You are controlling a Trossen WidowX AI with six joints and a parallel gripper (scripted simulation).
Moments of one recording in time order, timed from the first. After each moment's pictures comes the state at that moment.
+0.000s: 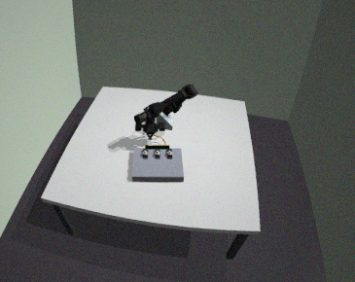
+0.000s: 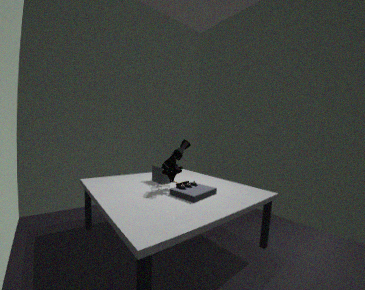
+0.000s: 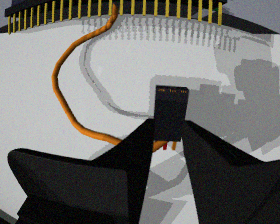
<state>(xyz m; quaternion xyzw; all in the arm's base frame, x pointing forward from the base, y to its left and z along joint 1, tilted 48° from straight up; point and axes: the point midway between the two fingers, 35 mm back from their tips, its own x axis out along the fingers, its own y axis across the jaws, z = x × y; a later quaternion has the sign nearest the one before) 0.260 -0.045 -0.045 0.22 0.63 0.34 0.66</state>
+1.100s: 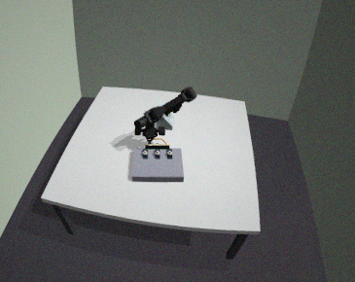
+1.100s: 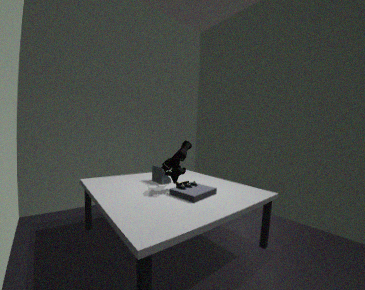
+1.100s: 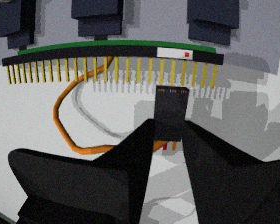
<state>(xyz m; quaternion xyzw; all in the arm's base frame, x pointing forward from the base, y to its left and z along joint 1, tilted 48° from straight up) 0.298 -0.038 -0.044 0.22 0.63 0.34 0.66</state>
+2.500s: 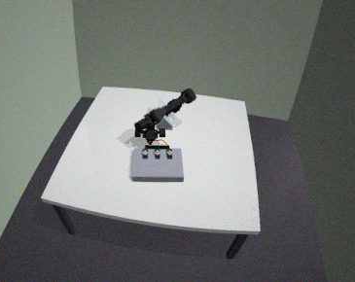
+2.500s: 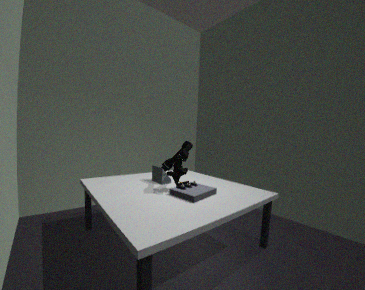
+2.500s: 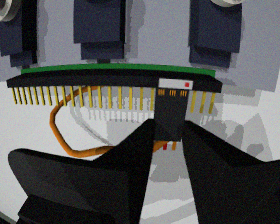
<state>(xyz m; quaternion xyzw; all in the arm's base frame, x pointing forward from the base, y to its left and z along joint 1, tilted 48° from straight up) 0.314 -0.035 -0.039 0.22 0.63 0.34 0.66</state>
